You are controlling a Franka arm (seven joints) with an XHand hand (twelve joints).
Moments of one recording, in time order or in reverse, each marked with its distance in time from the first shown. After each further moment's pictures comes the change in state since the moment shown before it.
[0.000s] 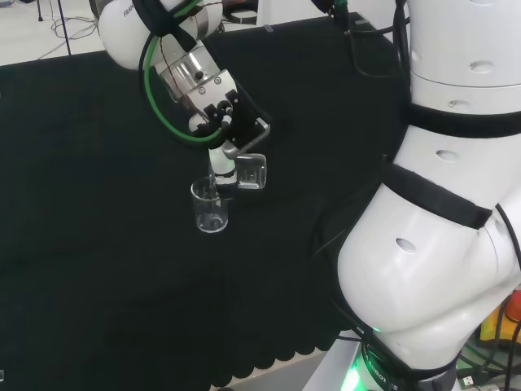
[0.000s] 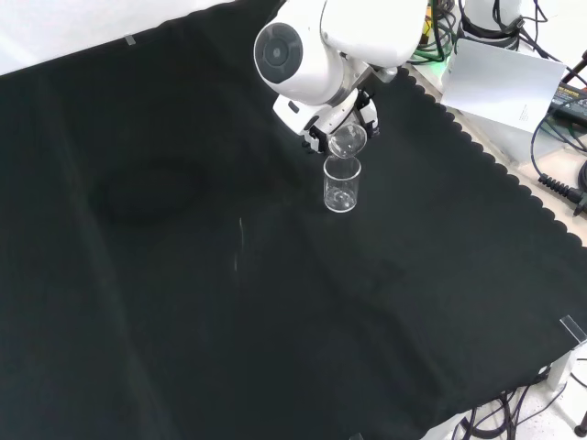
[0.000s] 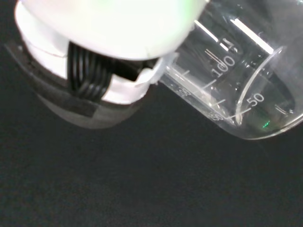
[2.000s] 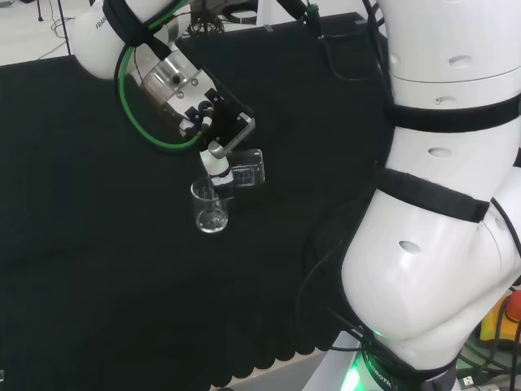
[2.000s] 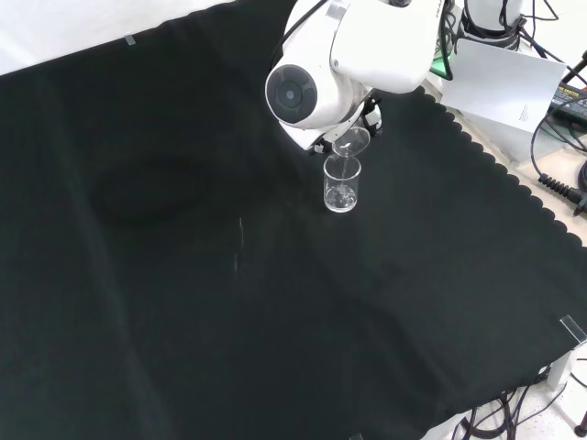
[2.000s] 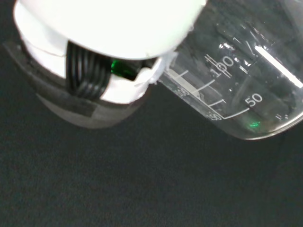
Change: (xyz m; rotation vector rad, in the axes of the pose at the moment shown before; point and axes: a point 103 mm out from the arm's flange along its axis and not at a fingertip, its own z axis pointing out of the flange) arm 0.012 -0.005 -0.011 0.088 -0.145 0.060
